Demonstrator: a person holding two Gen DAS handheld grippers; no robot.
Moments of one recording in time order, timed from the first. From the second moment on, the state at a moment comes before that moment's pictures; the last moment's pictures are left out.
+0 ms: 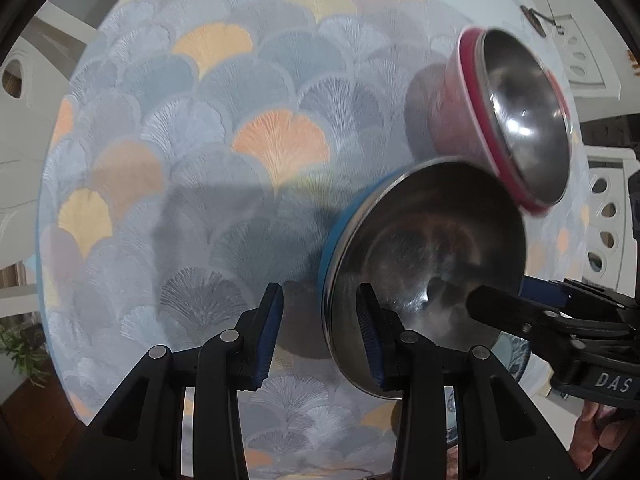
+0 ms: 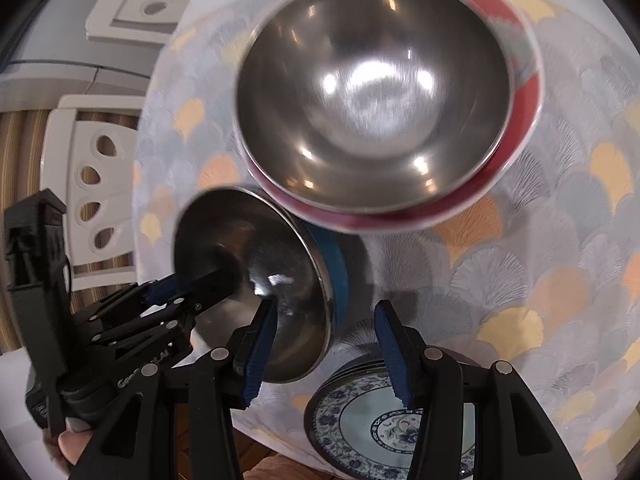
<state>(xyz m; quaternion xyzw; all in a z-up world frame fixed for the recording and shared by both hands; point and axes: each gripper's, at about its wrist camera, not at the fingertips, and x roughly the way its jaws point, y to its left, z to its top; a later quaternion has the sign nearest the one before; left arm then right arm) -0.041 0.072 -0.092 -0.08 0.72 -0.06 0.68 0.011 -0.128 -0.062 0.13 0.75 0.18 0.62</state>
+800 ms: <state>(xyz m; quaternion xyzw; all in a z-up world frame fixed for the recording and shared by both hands) -0.066 0.046 -0.084 -0.10 0.70 -0.08 0.70 0.000 -0.115 -0.080 0.13 0.74 0.19 0.63</state>
